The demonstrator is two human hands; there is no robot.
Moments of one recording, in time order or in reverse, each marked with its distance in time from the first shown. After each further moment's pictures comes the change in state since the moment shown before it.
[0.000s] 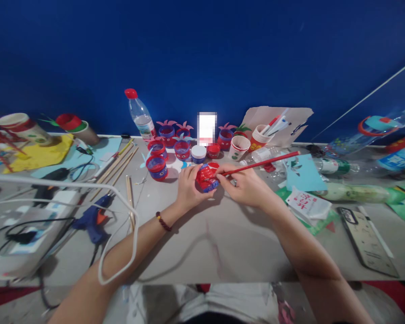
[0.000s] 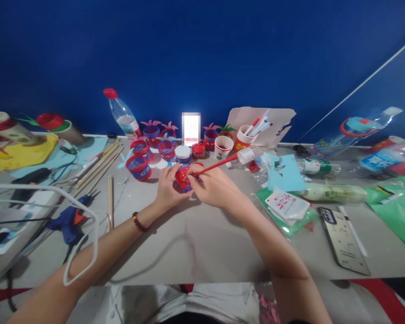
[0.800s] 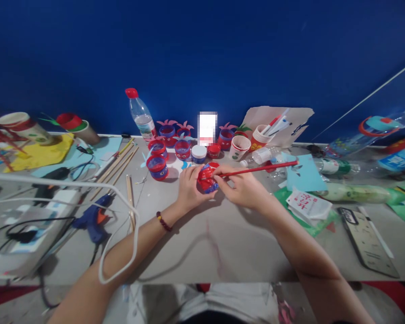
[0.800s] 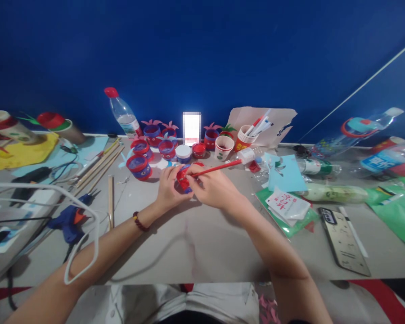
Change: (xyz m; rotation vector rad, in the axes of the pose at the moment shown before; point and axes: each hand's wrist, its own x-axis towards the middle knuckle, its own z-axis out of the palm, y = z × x) left_hand -0.003 -0.002 0.002 -0.008 0.023 0.070; right_hand 0.000 0.003 0.010 0.028 0.013 -0.036
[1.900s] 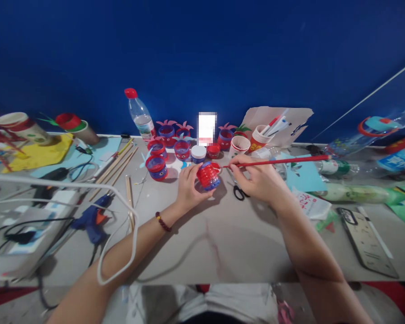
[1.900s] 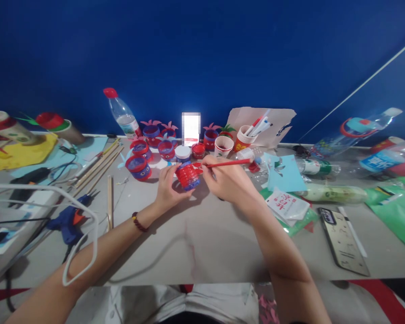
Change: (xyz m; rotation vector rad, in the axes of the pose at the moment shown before) left_hand 0.003 0.003 -0.005 -0.073 0.035 0.011; right_hand -0.001 0.003 -0.033 -0.194 0.077 0.068
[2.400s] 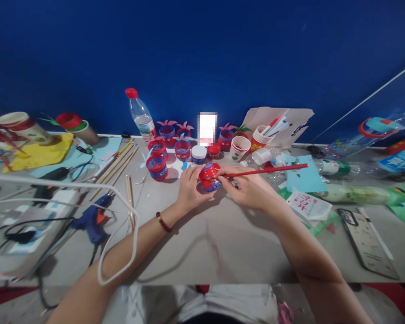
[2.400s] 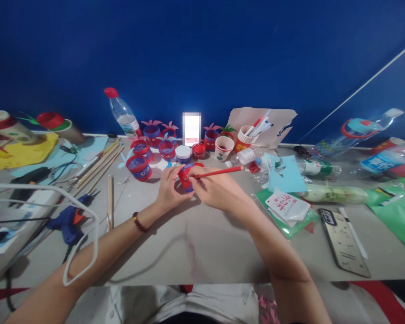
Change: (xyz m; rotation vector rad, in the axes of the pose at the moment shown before) left_hand -0.002 -0.002 0.004 0.029 -0.038 0.018; right_hand -0.001 -0.013 0.015 0.105 -0.130 -0.081
